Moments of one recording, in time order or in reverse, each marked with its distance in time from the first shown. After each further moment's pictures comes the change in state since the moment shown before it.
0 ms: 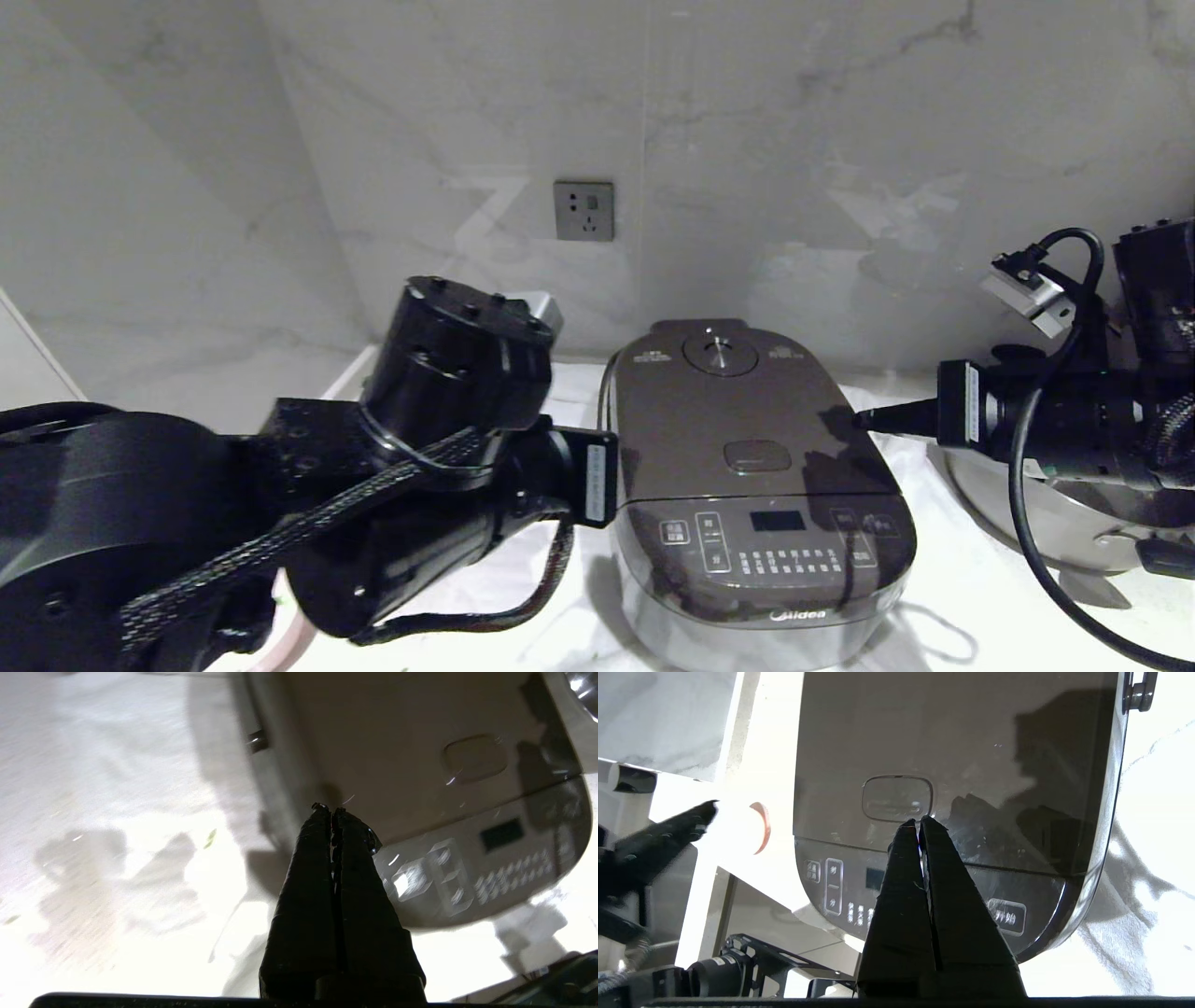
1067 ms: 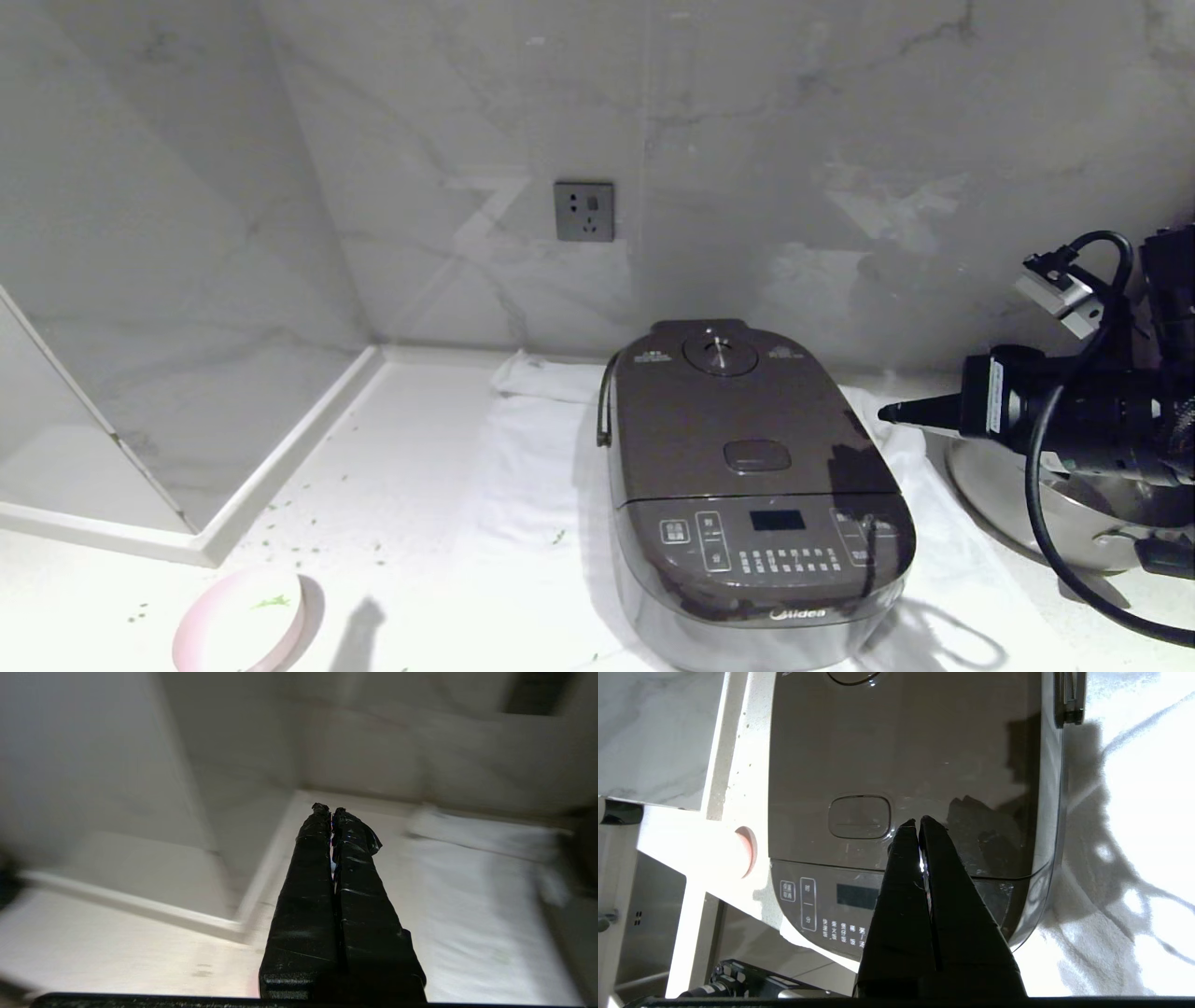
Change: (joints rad) left arm 0.654 -0.899 0.354 0.028 0.054 0.478; right arm -0.085 -0.007 0.026 -0.017 -0.001 -0.008
